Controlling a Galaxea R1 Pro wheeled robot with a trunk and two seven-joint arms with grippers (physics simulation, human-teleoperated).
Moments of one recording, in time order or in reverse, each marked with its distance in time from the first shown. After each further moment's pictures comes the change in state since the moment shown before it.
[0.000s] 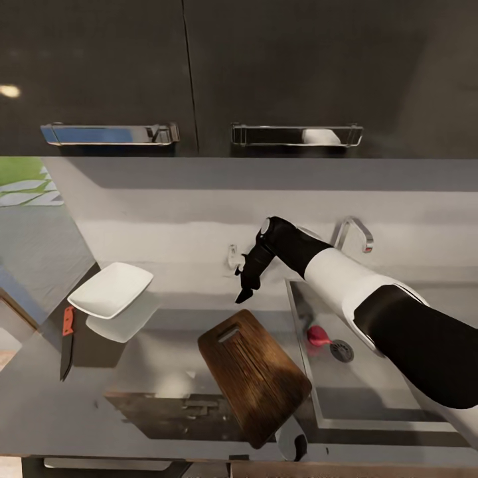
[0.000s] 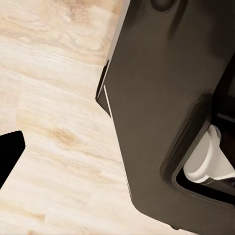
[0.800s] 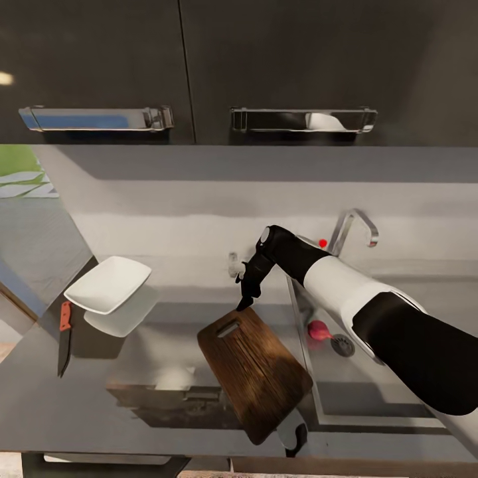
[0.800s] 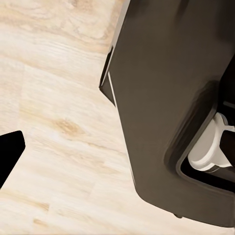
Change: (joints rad) left arm 0.000 0.000 0.000 0.001 0.000 0.000 0.000; right arm 0.038 0.000 0.003 0.004 0.001 -0.003 -0.005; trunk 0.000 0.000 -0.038
